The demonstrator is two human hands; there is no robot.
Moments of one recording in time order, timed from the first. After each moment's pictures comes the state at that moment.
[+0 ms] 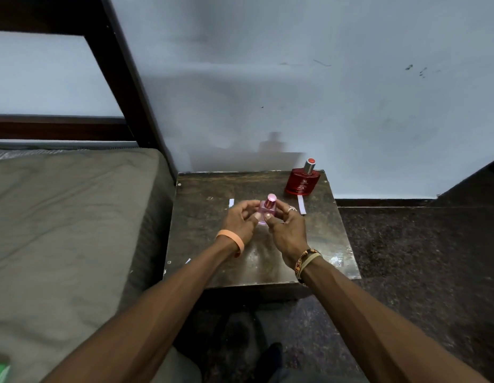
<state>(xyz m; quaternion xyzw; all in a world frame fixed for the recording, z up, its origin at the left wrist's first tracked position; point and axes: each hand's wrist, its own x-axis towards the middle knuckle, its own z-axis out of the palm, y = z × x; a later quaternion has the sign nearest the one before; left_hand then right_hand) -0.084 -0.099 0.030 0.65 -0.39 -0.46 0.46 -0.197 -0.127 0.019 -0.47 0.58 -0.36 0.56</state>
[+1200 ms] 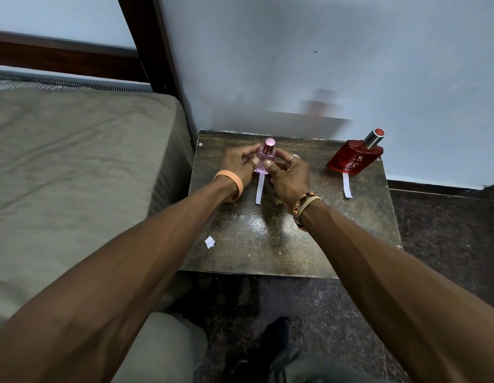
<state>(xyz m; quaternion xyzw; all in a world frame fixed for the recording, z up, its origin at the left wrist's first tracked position) 0.009 -0.163 -0.024 0.67 -0.38 -0.42 0.48 -0.104 -0.197 -0.036 -0.51 0.59 -0.32 0.54</state>
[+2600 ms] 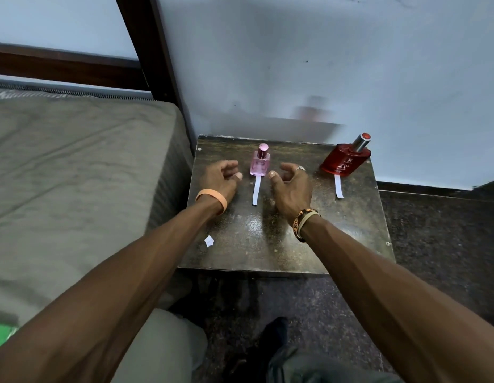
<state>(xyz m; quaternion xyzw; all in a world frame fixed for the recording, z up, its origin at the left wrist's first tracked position) 0.021 -0.121 -0.018 0.74 -0.36 -0.34 0.45 -0.130 -0.164 -0.004 -0.59 0.63 -0.29 0.42</state>
